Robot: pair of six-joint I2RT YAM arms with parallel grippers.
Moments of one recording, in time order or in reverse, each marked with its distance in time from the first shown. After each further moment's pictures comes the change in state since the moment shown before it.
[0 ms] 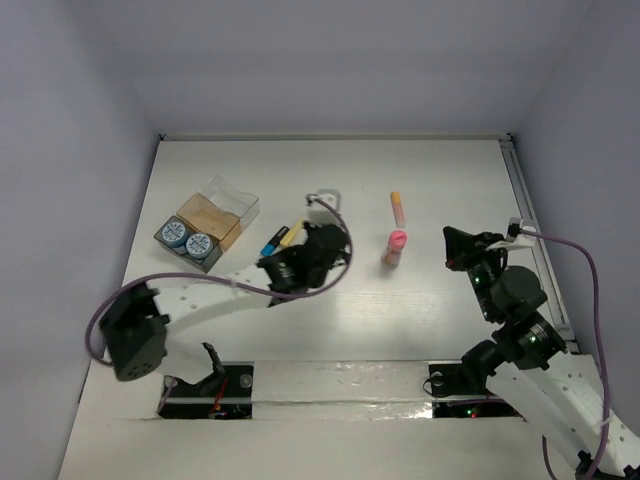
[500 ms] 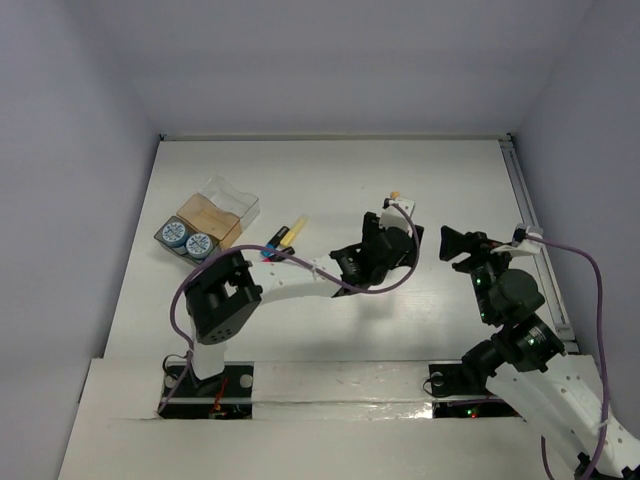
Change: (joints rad) left arm -0.177 0.531 0.355 0.146 0.092 0.135; right arm 0.000 -0.055 -0.045 -0.007 0.153 0.022
